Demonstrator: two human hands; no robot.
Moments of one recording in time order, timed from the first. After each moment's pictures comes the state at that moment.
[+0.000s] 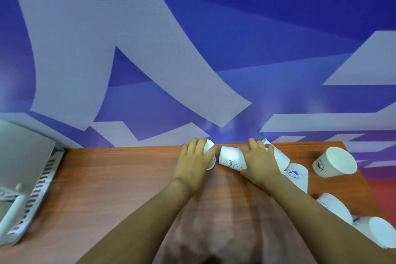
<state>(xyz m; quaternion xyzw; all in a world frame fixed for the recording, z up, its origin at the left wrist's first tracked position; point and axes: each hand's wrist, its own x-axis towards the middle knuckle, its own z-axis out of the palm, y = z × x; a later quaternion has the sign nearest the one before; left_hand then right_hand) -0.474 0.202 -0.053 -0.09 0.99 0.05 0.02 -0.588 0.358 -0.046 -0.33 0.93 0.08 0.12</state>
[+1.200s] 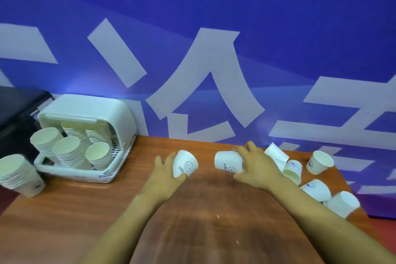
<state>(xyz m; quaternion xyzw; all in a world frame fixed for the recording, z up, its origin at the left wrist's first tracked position) -0.191 0.177 0.070 -0.31 0.88 0.37 -0.05 -0.366 0.360 0.113 -0.41 0.91 -0.05 0.09</state>
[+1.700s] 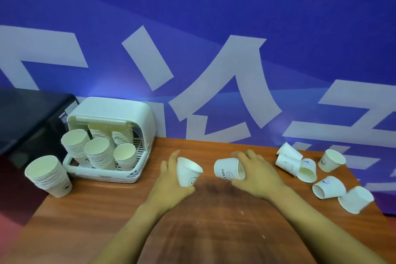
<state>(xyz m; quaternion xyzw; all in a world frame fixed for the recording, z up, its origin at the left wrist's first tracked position) -0.119 0.134 0.063 -0.27 0.85 0.44 -0.11 -0.279 0.312 0.115 -0.40 0.91 -0.05 0.08</state>
